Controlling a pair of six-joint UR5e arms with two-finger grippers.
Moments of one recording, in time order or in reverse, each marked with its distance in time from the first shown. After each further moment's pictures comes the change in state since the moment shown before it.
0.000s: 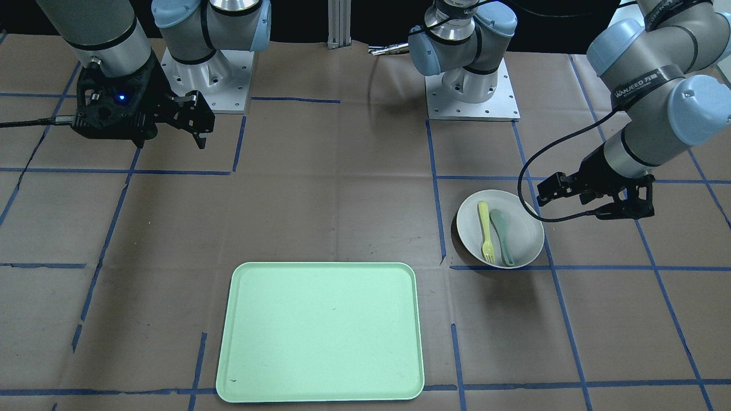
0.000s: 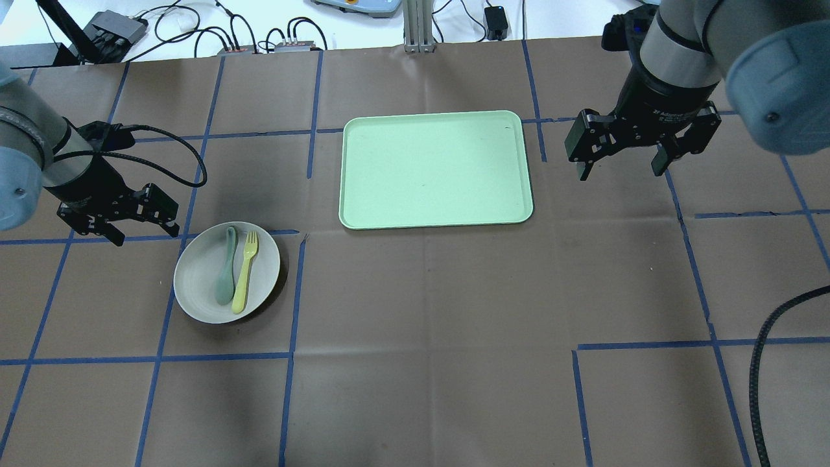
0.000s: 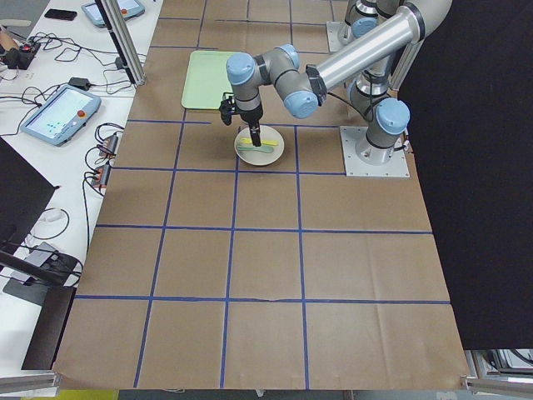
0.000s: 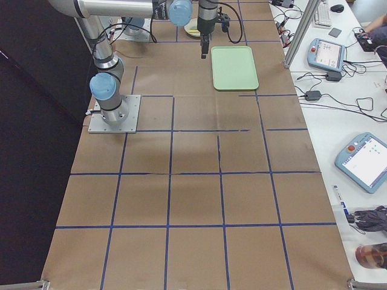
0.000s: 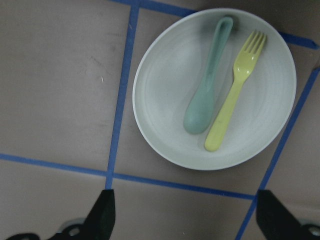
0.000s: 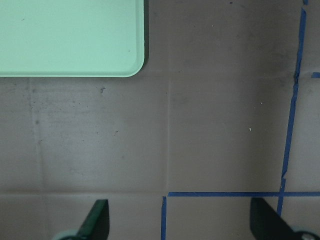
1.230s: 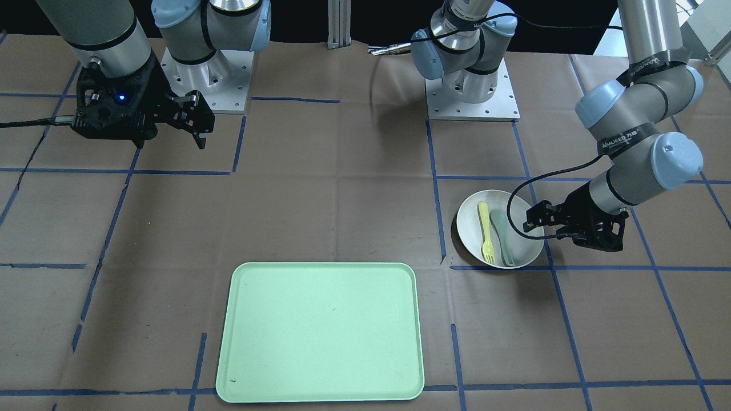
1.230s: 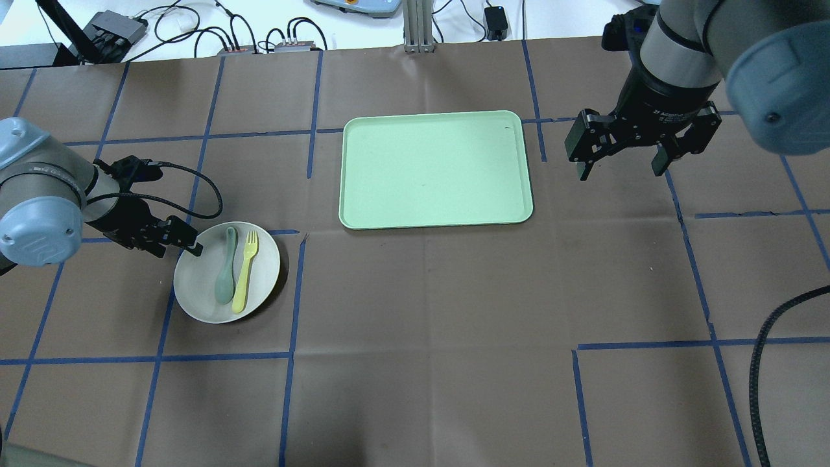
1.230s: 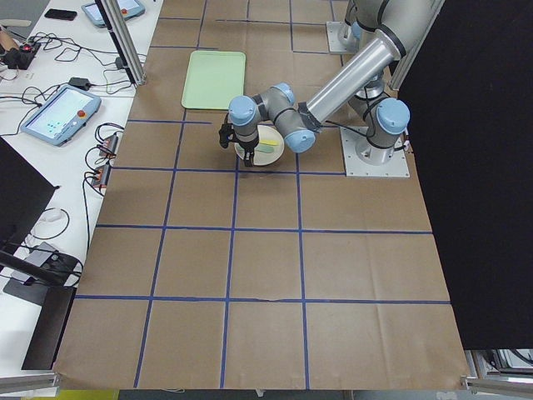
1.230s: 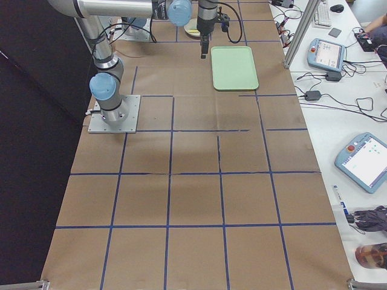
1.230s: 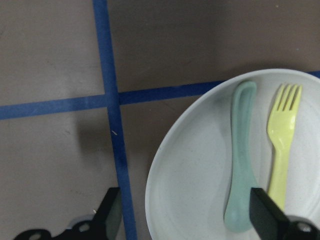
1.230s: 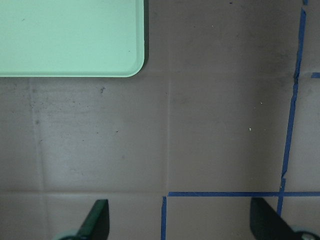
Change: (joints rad) left arm 0.077 -0.146 -0.119 0.210 -0.140 0.253; right arm 0.000 -0.001 0.000 0.000 0.000 0.000
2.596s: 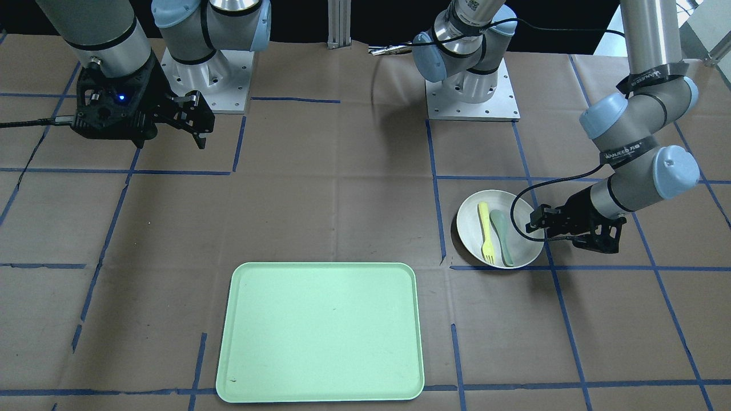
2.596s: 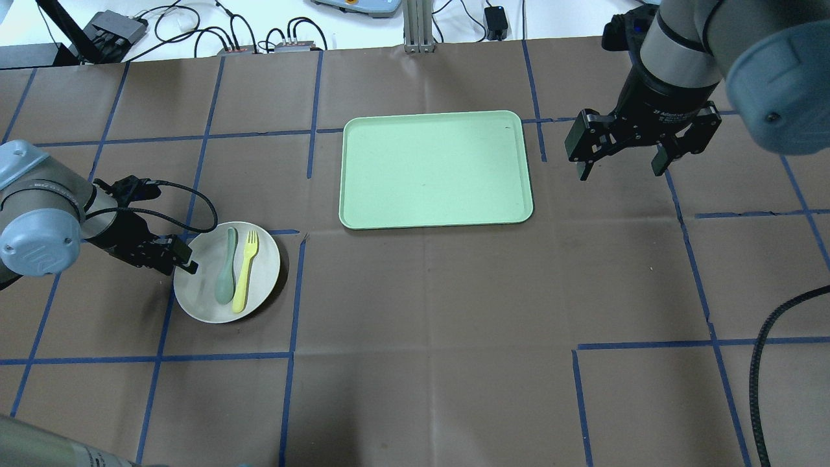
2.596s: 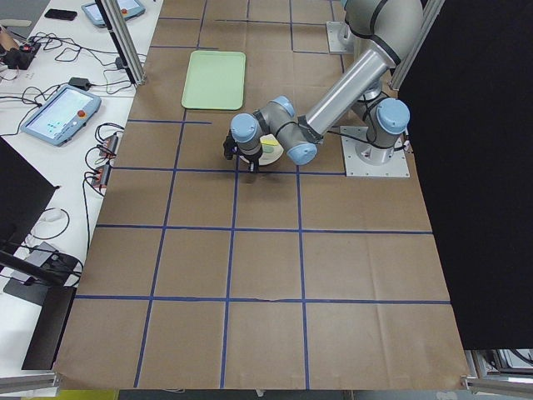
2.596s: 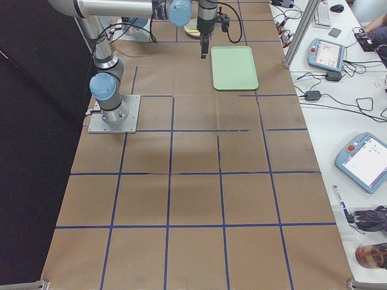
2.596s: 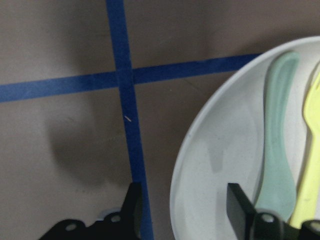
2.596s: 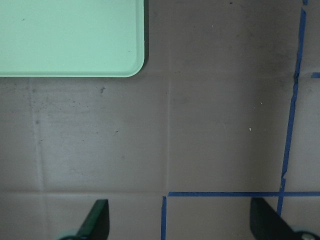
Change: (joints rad) left arm 0.050 -0.048 -0.021 0.000 -0.004 0.026; right arm 0.000 0.000 0.000 0.000 0.000 0.000
